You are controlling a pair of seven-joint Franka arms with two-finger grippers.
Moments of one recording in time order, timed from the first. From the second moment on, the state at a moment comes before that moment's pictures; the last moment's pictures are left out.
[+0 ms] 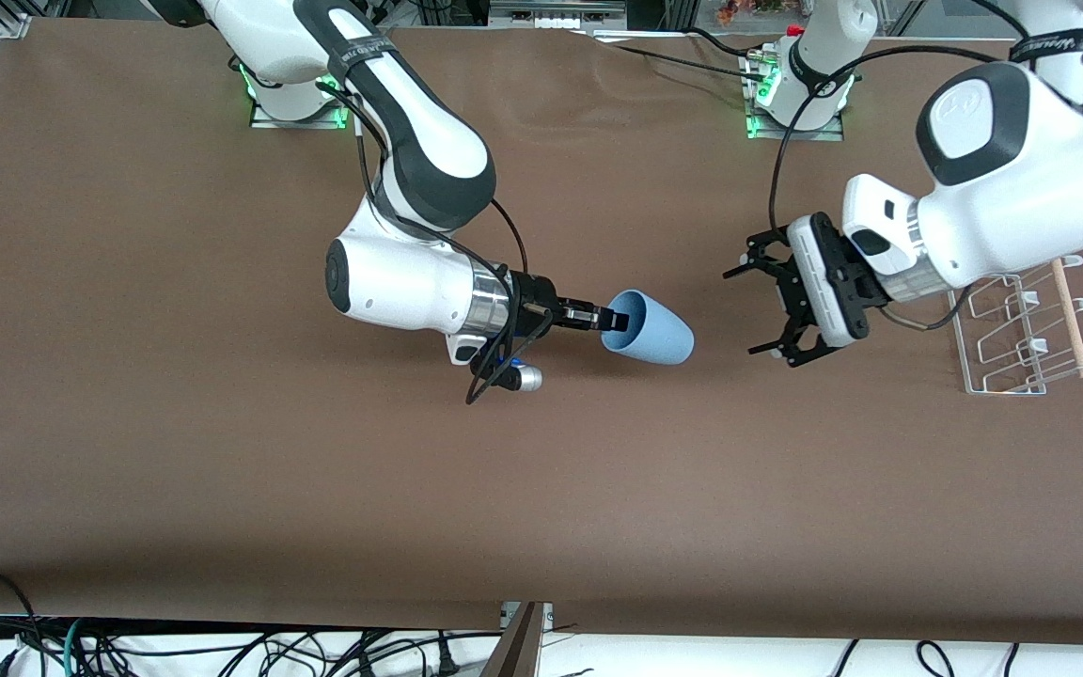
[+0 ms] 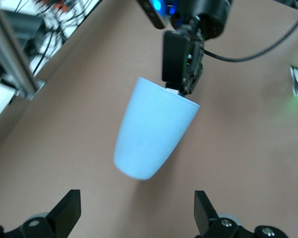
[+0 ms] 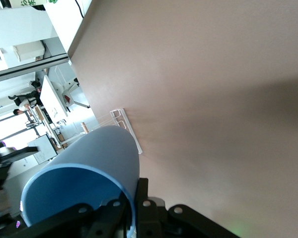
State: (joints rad) left arm -0.19 0.24 -0.05 -1.65 -0.67 1.98 1.26; right arm 0.59 0.74 0.06 -1.16 1.04 2.23 0.46
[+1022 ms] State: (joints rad) left arm -0.27 0.34 -0.06 -1.65 -0.79 2.13 1.59; right arm 0.60 0.74 0.06 -1.13 1.04 2.23 0.55
